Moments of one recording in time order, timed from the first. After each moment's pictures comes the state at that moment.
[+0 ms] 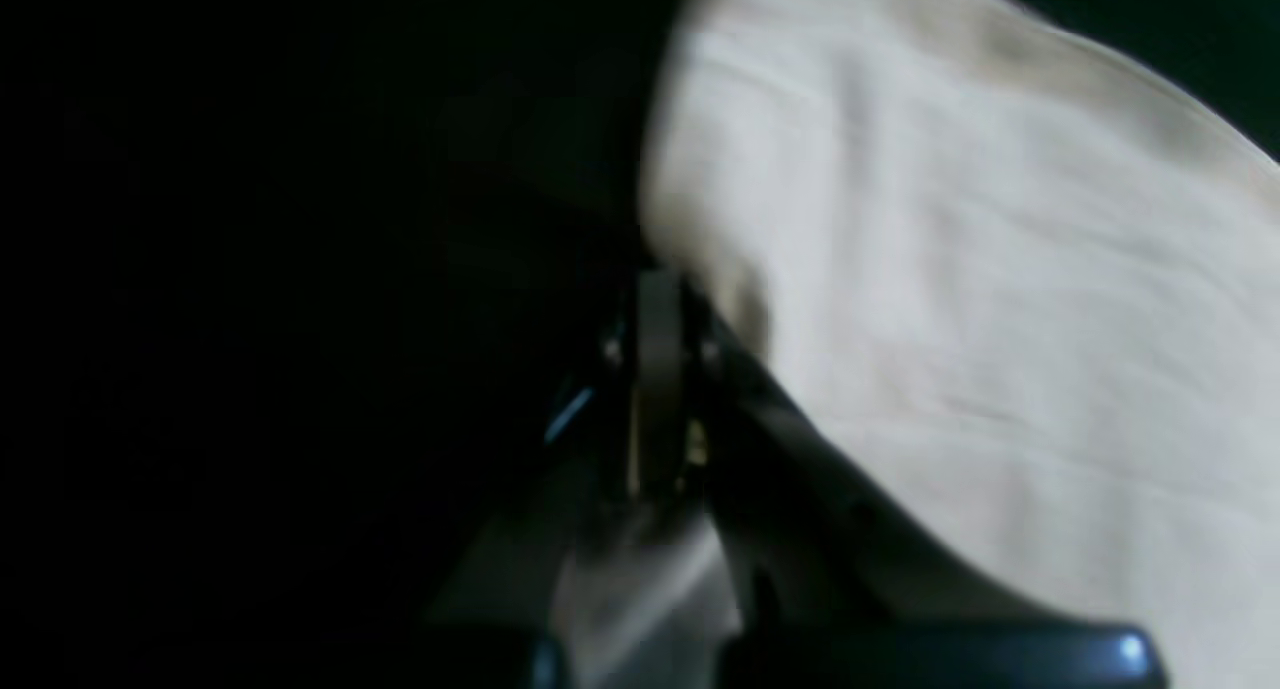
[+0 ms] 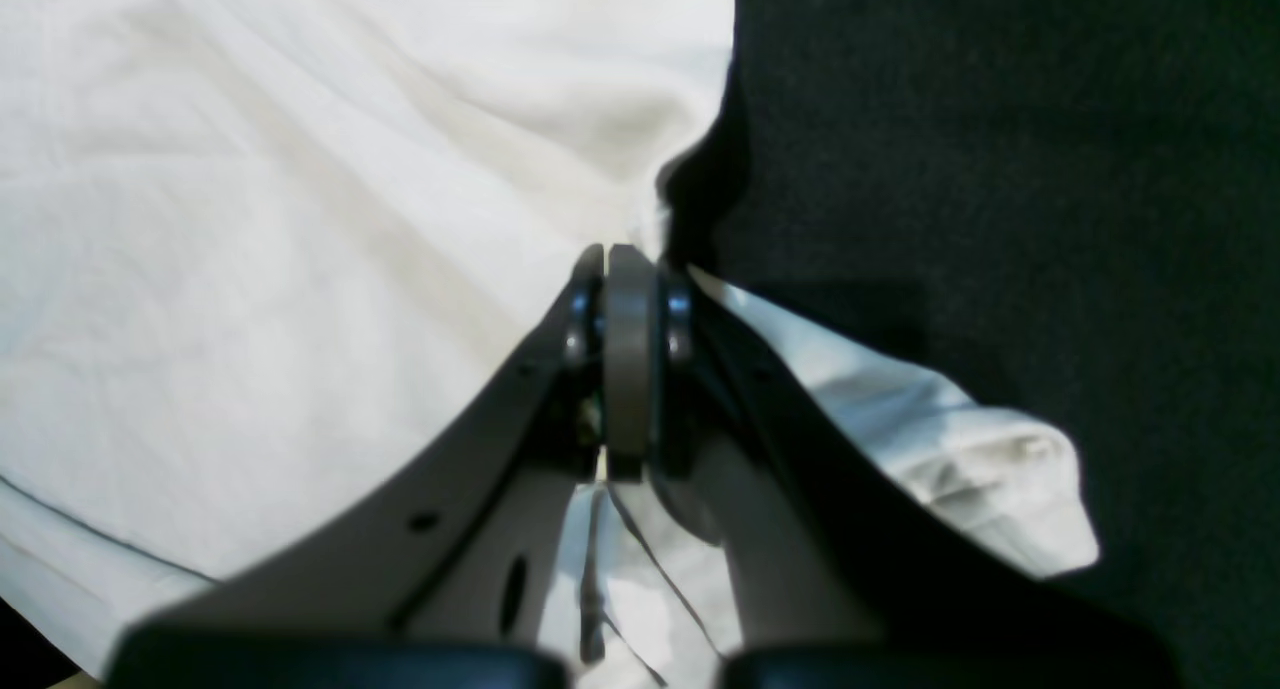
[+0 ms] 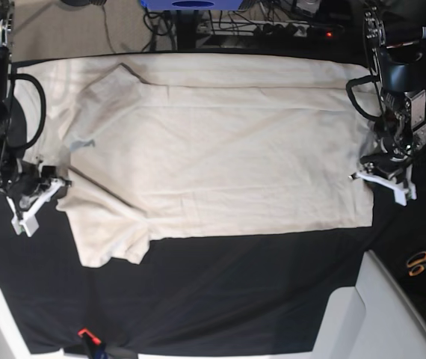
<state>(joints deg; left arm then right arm) -9.3 -20.8 -13.6 41.7 -23.8 -13.6 17.2 11.4 20.4 2.4 57.2 31.9 21.2 -44.8</state>
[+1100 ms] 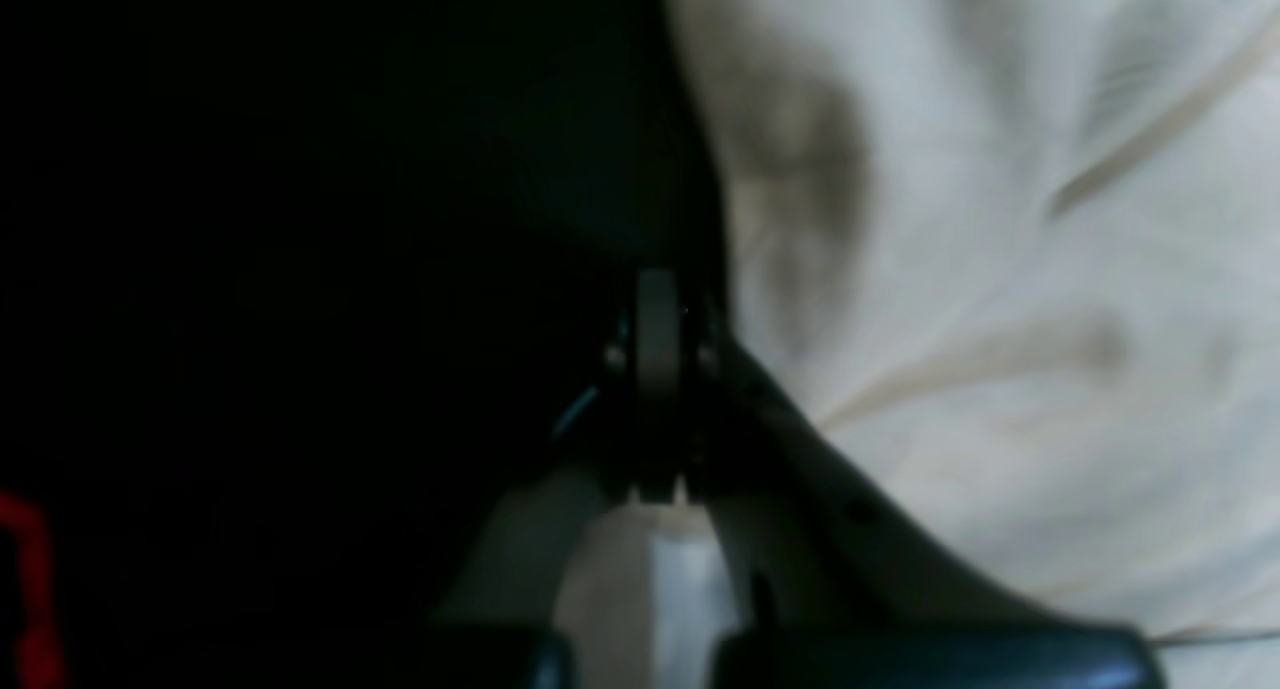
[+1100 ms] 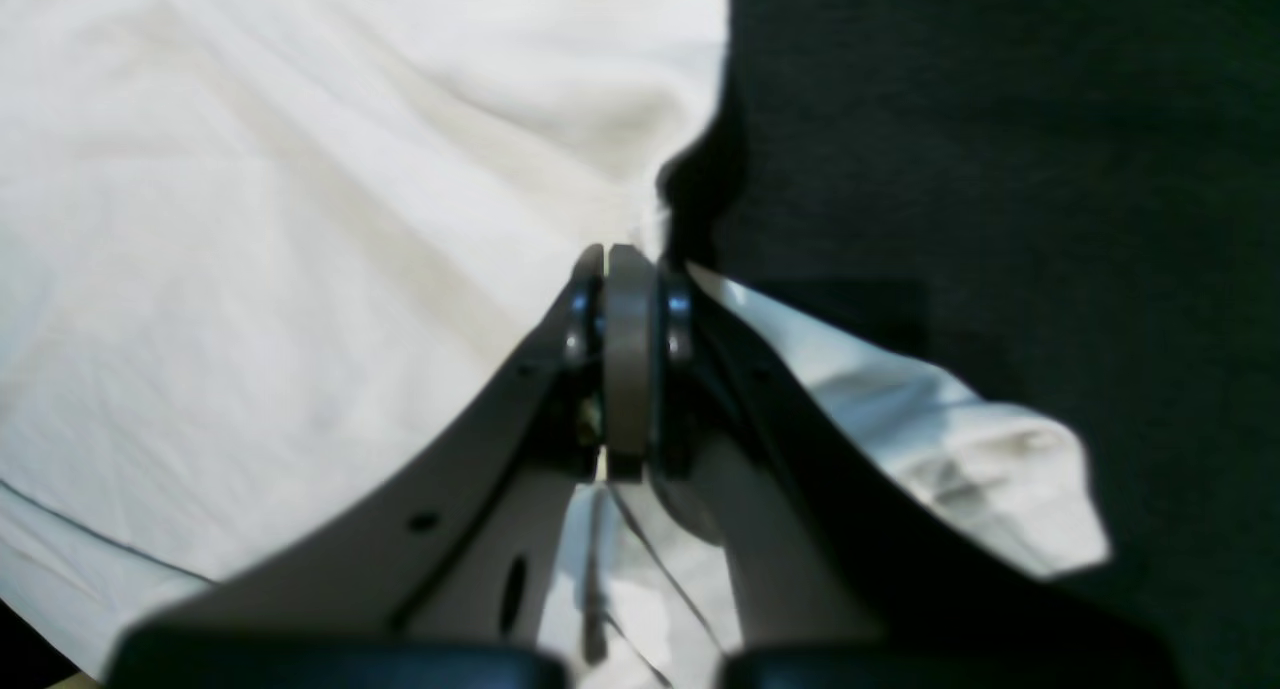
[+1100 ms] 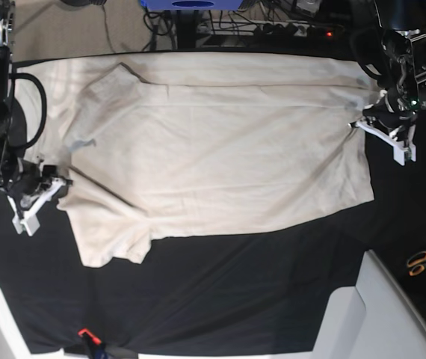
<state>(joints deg) 10.0 -20.4 -19.7 70.5 -22.1 -8.8 35.9 11.4 20.0 2.4 57.1 31.9 21.2 -44.8</state>
